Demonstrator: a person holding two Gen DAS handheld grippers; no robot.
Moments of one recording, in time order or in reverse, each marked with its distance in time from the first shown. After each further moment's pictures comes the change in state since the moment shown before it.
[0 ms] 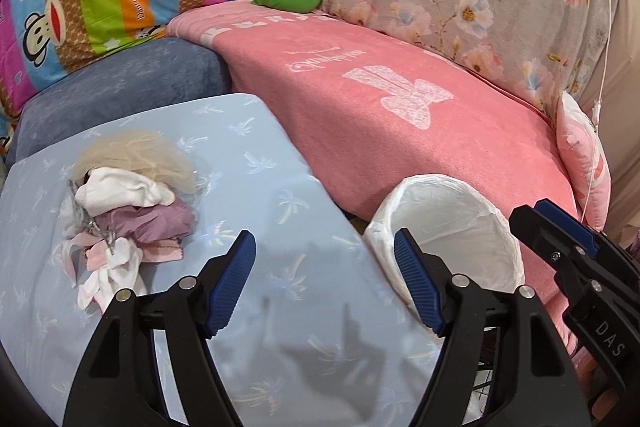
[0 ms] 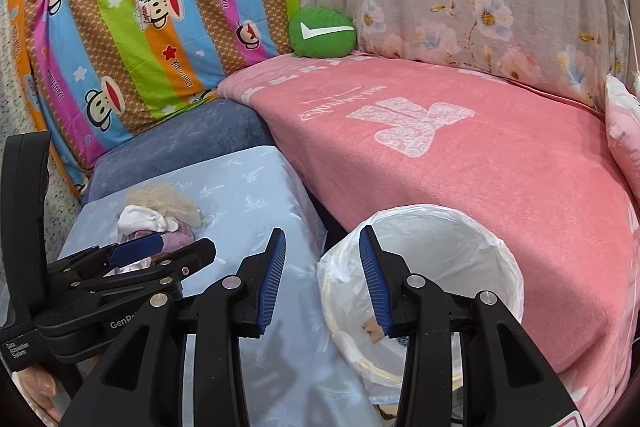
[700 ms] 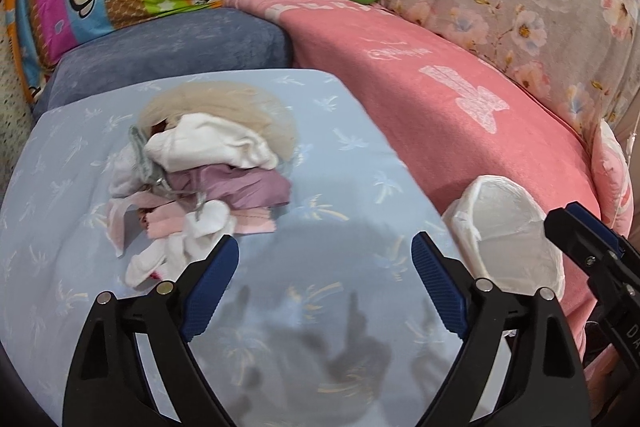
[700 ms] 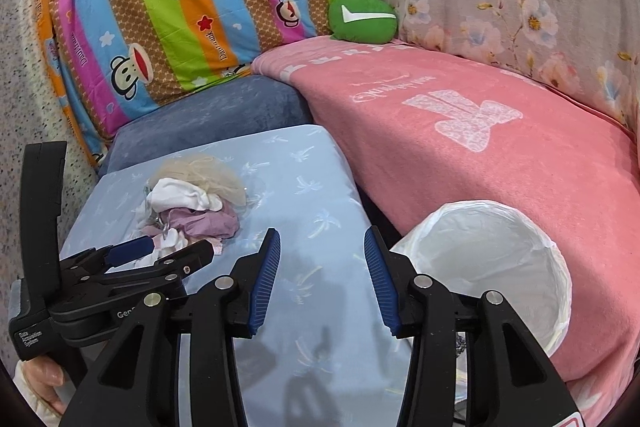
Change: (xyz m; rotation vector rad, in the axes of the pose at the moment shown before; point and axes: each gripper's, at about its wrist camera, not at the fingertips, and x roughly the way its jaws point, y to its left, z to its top) left arm -0.002 0.087 -0.022 -0.131 0.036 0.089; right arm 0.028 0.069 -0.008 -0.084 0.058 0.065
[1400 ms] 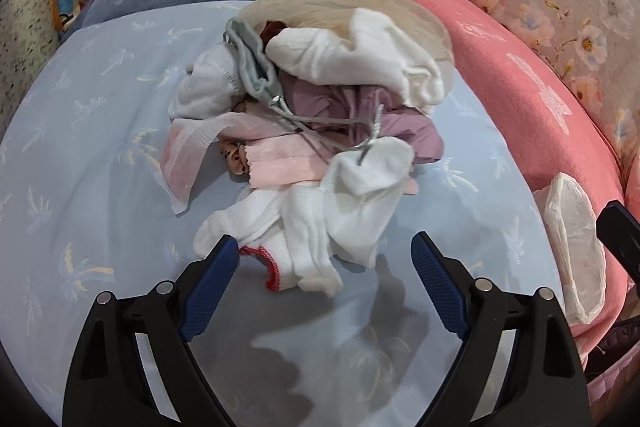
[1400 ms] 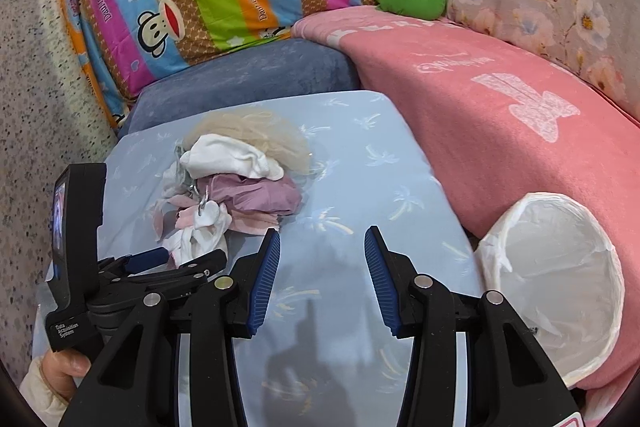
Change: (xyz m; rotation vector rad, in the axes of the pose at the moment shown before) left arm 0.039 0.094 -0.024 -0.151 0.122 0.073; right arm 0.061 0.077 -0.013 -0.081 0.108 0.076
